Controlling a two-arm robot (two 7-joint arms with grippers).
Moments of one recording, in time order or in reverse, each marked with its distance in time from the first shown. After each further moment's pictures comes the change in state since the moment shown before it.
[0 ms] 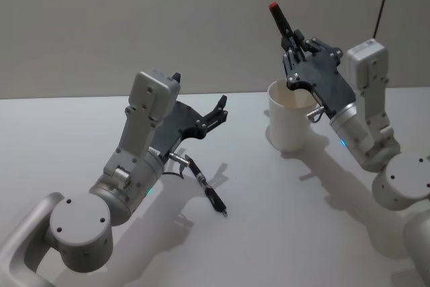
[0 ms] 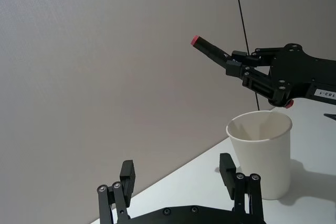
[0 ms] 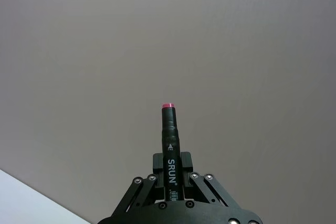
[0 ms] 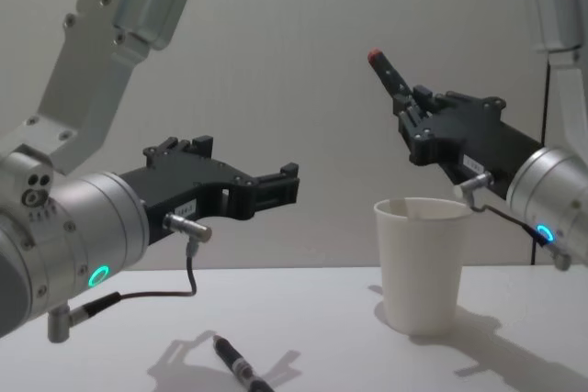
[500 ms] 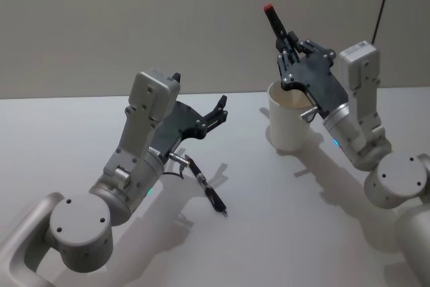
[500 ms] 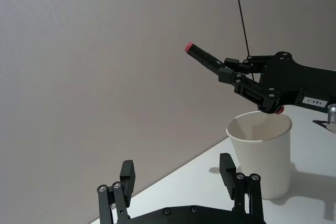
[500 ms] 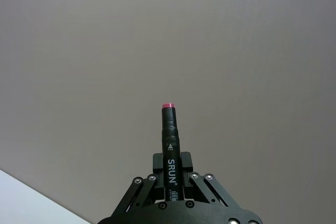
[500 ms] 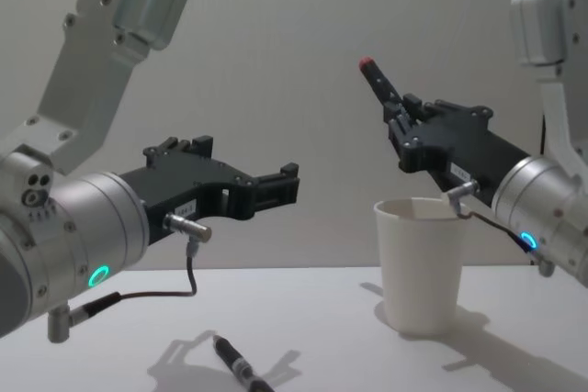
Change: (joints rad) left arm 0.000 0.000 0.000 0.000 0.000 0.000 0.000; right arm 0.044 -0.018 -0.009 0.093 0.006 -0.049 -0.003
